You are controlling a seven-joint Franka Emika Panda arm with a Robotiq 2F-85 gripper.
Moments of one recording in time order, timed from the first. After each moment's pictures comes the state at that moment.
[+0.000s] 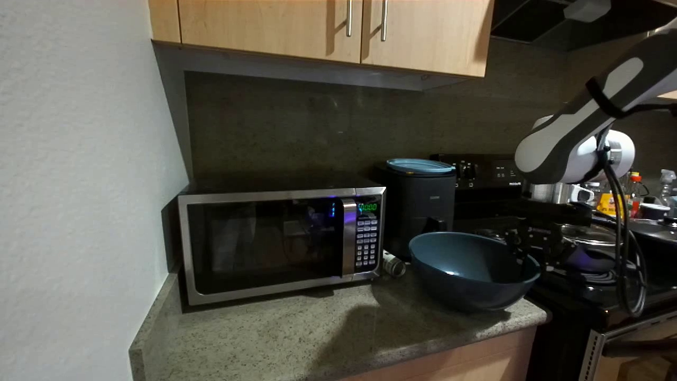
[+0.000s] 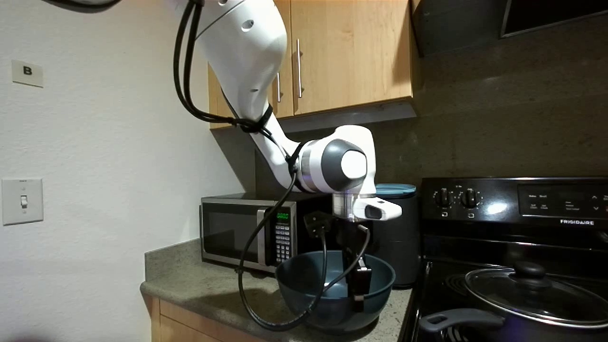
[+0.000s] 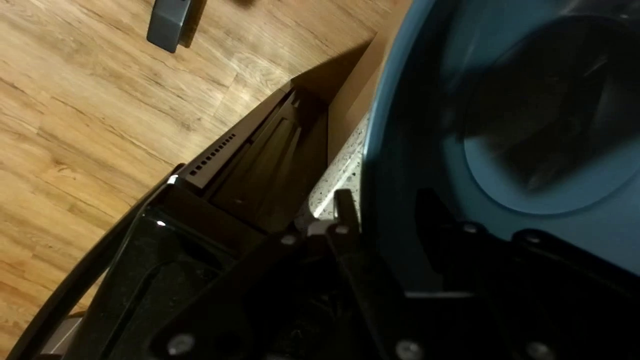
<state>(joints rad) -0.19 0.15 -0.16 -2.22 0.02 2.35 0.77</state>
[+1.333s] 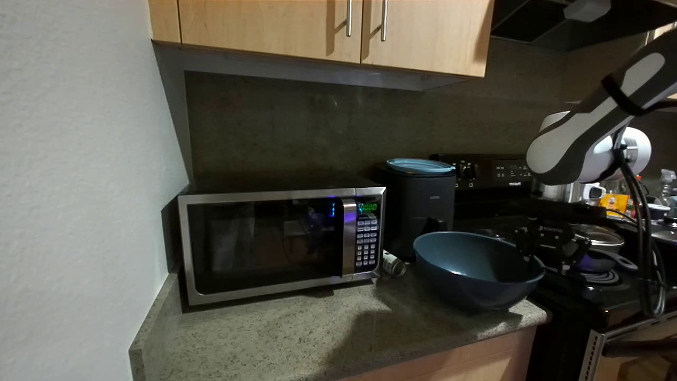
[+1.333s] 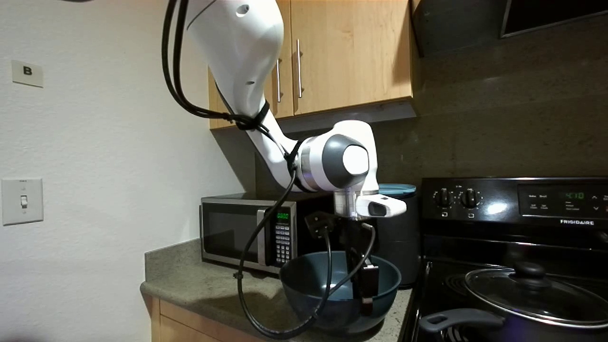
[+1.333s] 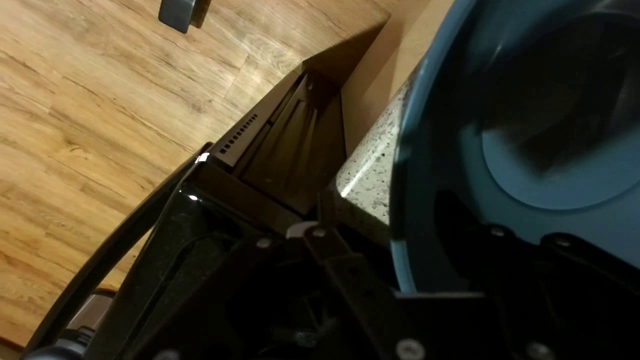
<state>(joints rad) -0.19 0.11 -0.18 -2.26 -0.05 2.37 0.78</state>
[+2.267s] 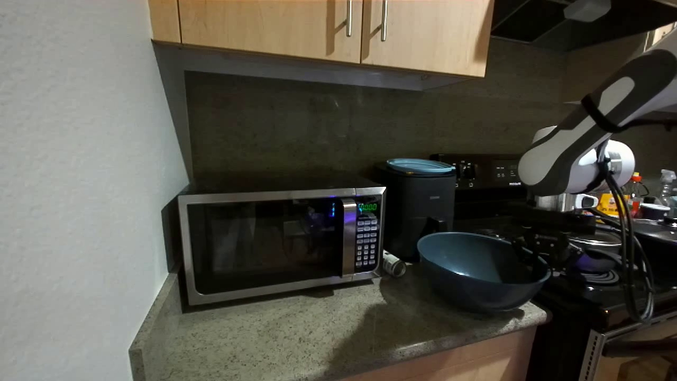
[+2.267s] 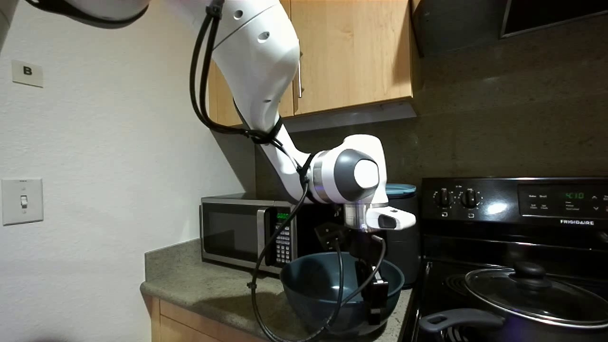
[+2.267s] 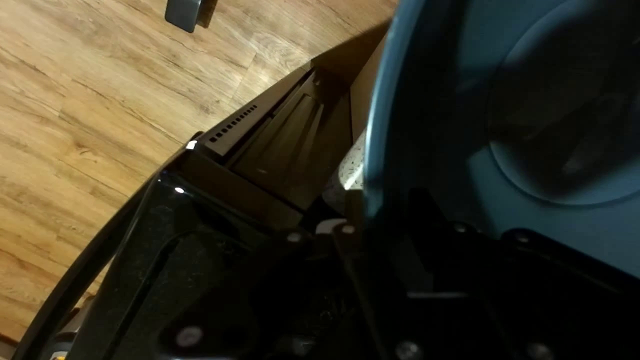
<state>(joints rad) -0.19 0.21 -0.20 -2.20 -0.04 2.37 0.78</state>
